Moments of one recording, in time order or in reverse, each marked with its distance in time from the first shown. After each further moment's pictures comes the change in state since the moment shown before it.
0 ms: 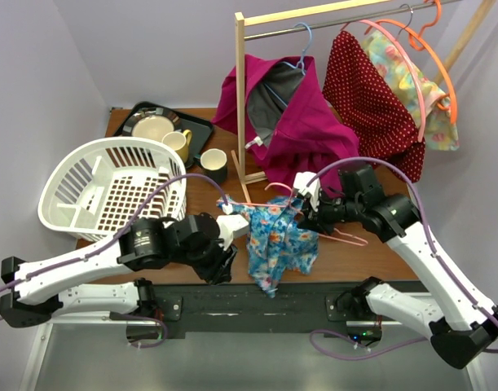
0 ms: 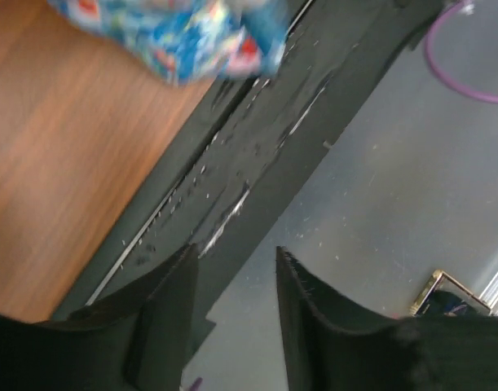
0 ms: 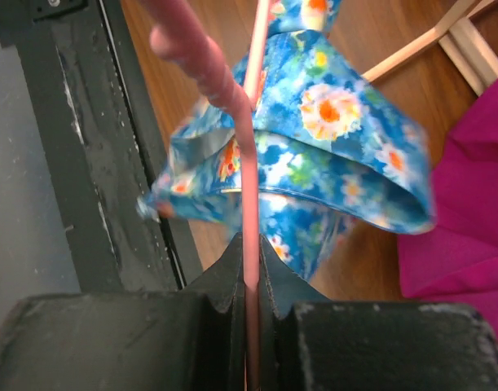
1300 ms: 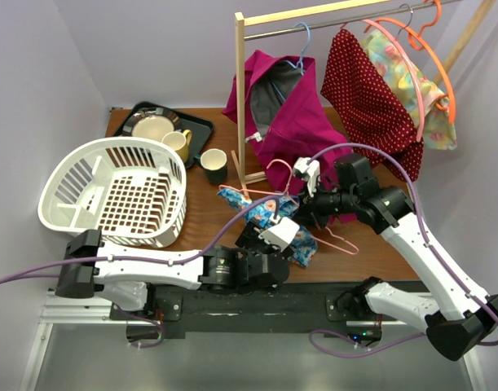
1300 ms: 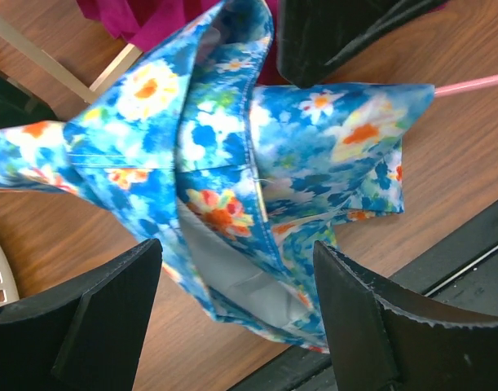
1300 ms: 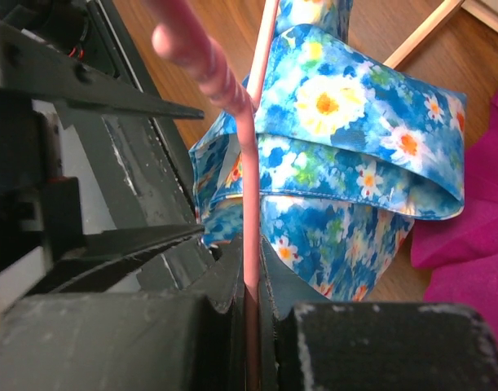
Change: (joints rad) left arm -0.296 0.444 0.019 0.537 -0.989 0.018; right arm -0.017 0.065 0.027 0.063 -0.019 0.303
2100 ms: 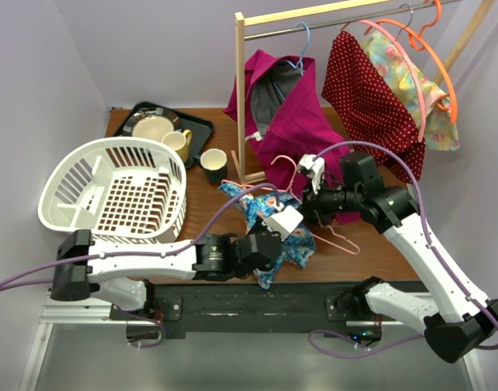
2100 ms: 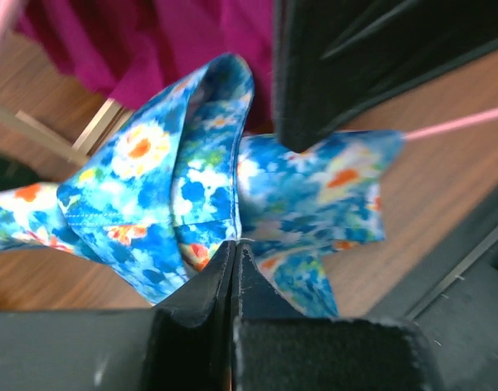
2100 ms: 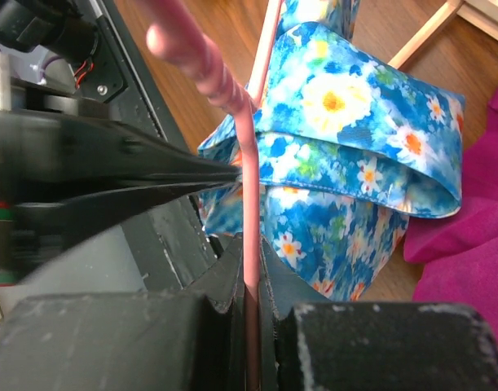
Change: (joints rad) left arm 0.107 -0.033 -0.022 0.164 0.173 0.213; right arm -0.042 -0.010 0.006 0.000 -0.042 0.010
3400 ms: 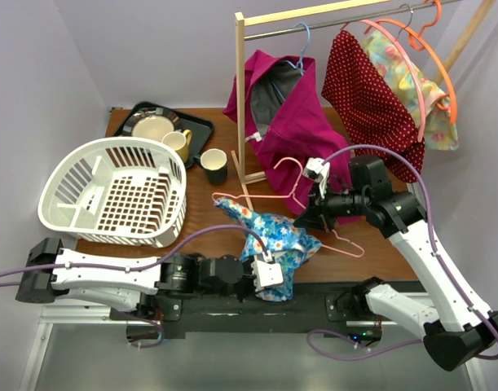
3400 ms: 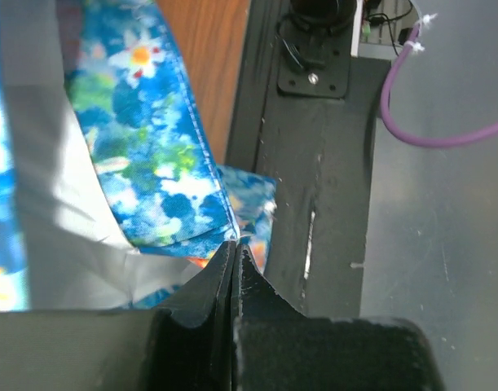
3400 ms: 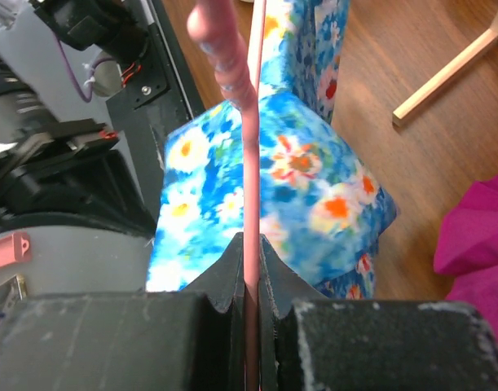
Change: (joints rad) left arm -0.105 -0.301 -0.328 0.127 0.605 0.216; right arm -0.059 -0.052 -0.023 -0.015 -0.158 -0.042
